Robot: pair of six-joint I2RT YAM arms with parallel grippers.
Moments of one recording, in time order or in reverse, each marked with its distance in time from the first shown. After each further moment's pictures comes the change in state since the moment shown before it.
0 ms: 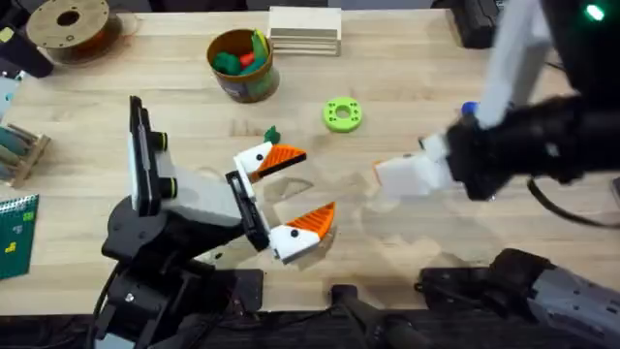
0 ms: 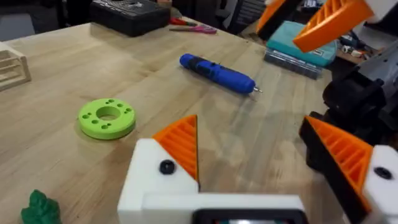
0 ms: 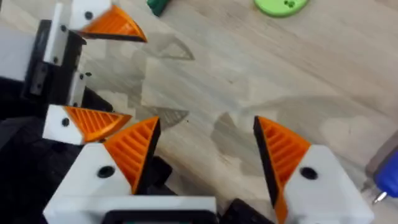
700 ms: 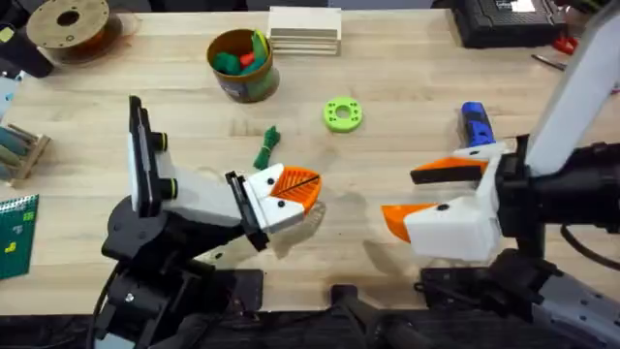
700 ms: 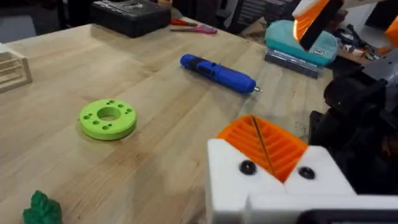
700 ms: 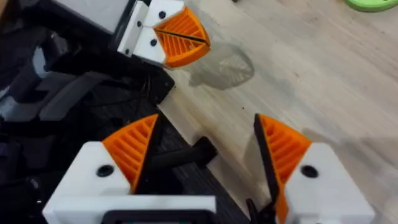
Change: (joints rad) left arm 0.000 0.000 0.000 0.000 -0.001 0.008; right arm -0.026 -0.202 -0.108 0.031 -0.289 -0.038
